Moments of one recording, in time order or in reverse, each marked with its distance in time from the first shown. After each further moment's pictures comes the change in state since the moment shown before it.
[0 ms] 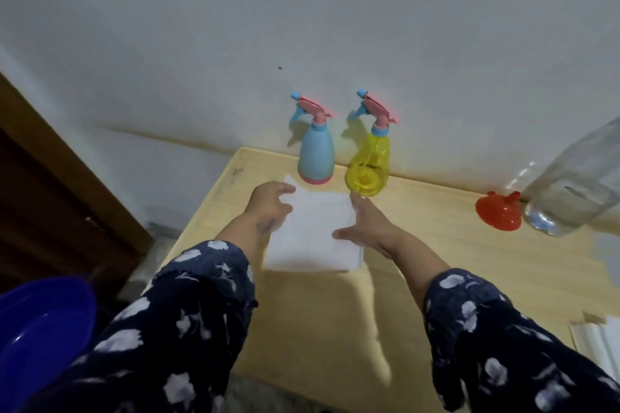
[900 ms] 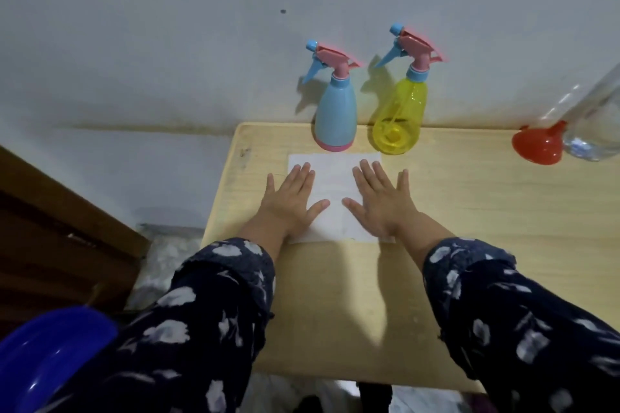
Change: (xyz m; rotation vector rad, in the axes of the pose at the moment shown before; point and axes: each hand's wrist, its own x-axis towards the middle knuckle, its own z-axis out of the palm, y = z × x) left_hand 0.027 -0.069 -0.001 0.909 -0.351 0.338; right_hand 0.043 0.021 0.078 -0.916 0.140 0.007
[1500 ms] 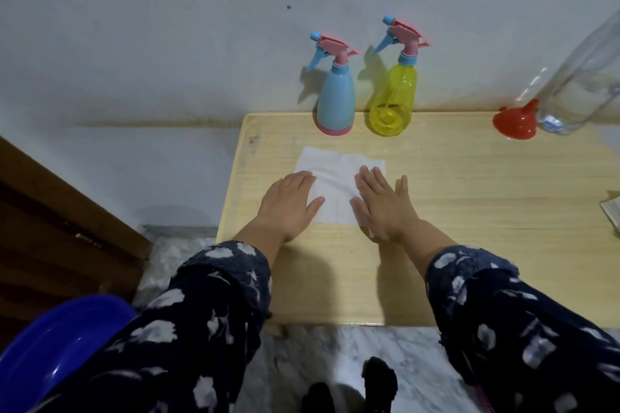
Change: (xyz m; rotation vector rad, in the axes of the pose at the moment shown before) left_hand -0.067 -0.007 0.007 -0.044 0.191 0.097; right_hand -0.069 -0.034 0.012 0.096 0.063 0.030
